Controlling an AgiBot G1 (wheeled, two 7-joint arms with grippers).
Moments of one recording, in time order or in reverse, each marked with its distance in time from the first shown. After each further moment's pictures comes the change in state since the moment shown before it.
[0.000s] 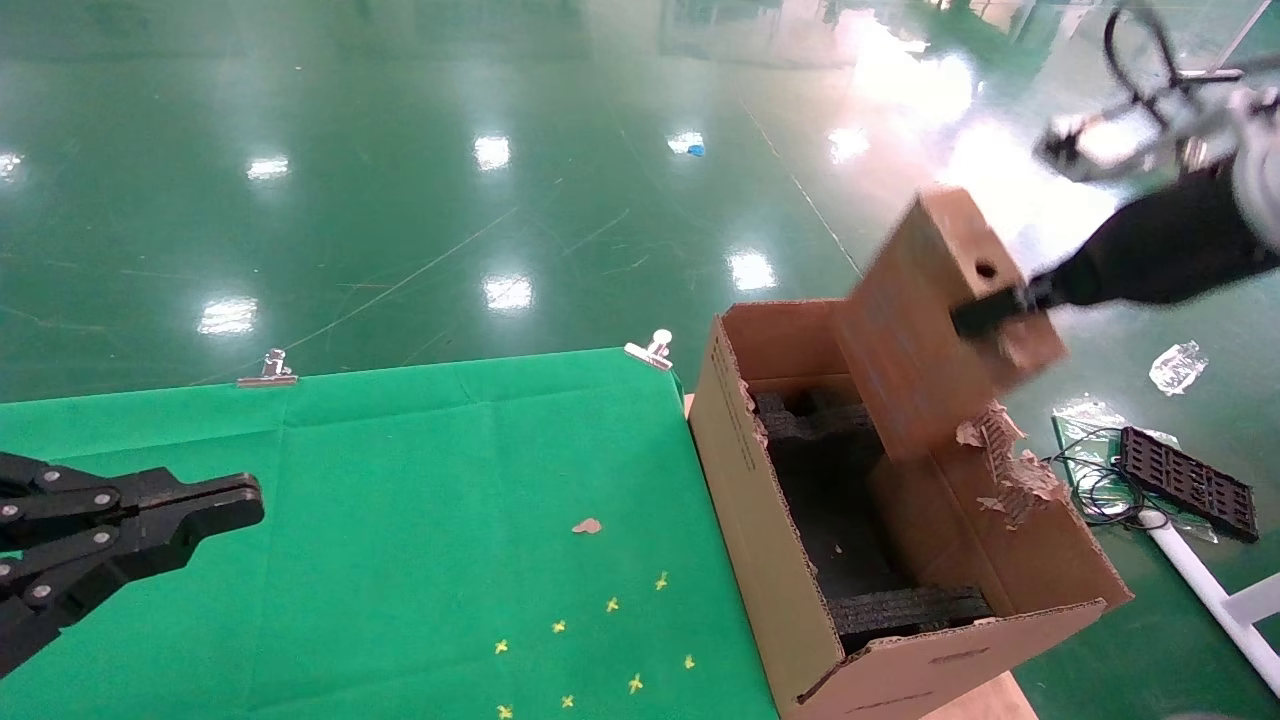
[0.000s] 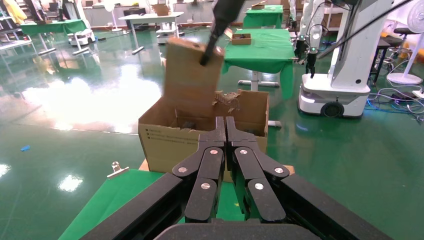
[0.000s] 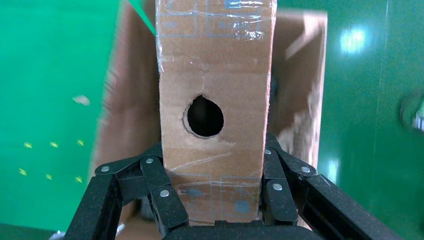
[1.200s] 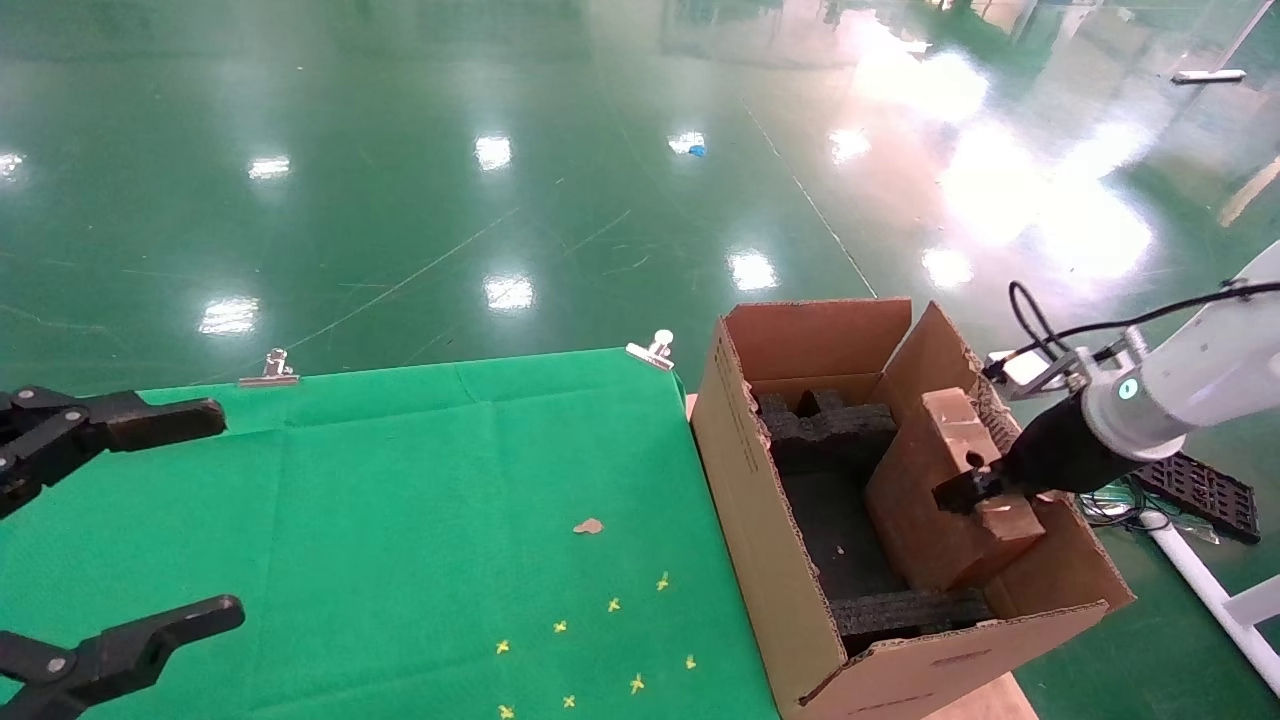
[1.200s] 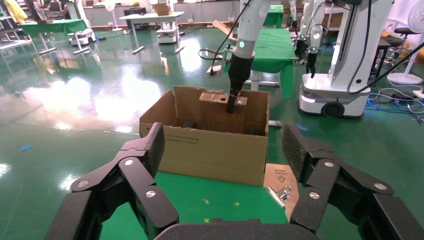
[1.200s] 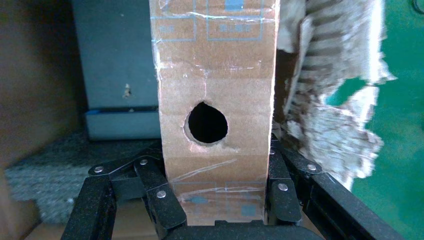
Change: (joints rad) left arm 0.000 -0.001 0.002 0.000 -0.002 -0.001 0.001; right arm -0.450 -0.127 -0.060 -0.367 0.039 0.230 -0.055
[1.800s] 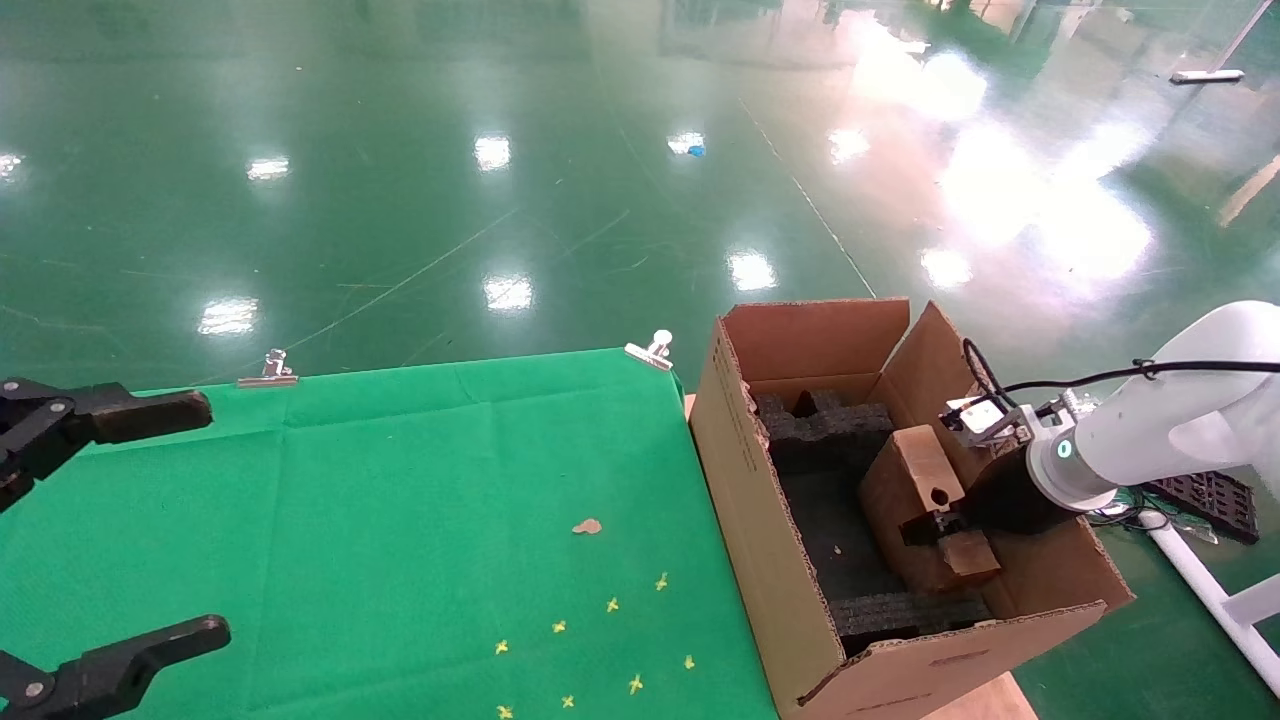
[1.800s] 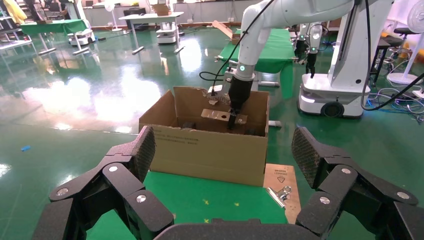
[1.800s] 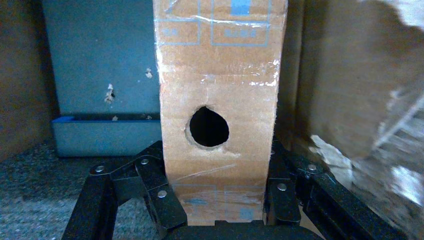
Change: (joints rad) left arm 0.000 0.000 0.001 0.000 -0.001 0.000 0.001; right arm -0.186 -0.089 0.047 -0.165 0.096 0.129 -0.139
